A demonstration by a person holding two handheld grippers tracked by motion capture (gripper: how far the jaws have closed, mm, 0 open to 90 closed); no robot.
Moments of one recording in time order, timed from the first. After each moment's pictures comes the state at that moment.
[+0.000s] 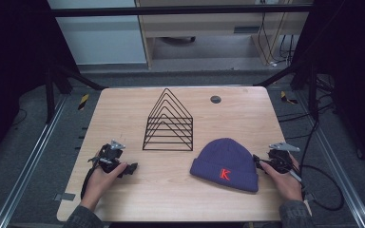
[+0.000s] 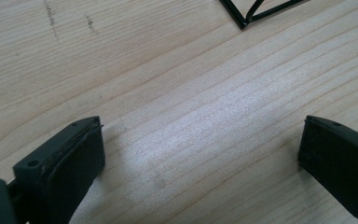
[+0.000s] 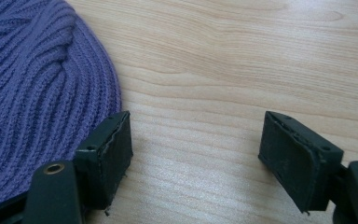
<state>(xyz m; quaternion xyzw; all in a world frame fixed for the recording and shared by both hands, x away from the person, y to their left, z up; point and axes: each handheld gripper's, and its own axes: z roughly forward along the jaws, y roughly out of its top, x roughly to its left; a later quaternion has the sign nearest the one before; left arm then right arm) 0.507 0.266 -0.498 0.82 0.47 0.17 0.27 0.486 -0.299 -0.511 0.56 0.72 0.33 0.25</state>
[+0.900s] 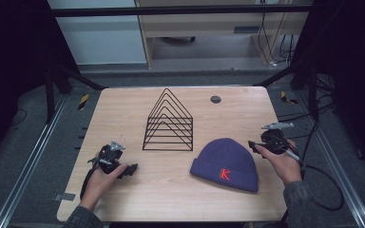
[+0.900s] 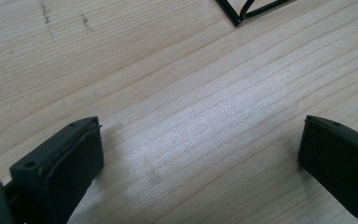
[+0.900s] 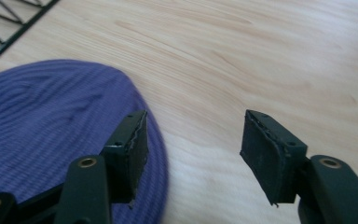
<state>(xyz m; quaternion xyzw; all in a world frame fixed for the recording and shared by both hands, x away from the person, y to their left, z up) 0.504 0.266 -0.498 0.83 0.46 0.17 0.27 0.519 -0.273 -0.443 0.52 0.77 0.31 0.22</state>
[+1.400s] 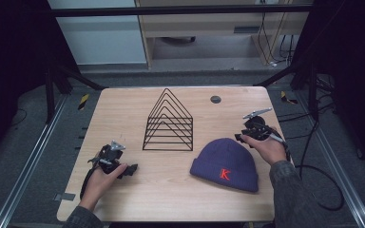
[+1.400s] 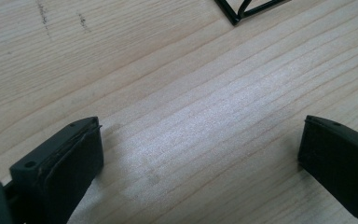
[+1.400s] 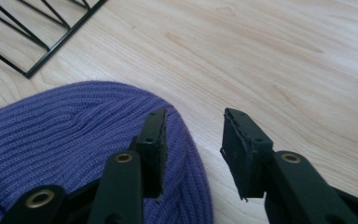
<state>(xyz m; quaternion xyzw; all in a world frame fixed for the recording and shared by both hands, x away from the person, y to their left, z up) 0.504 0.266 -0.497 0.83 0.46 0.16 0.27 0.562 -0.232 -0.432 0.47 0.82 0.30 0.15</state>
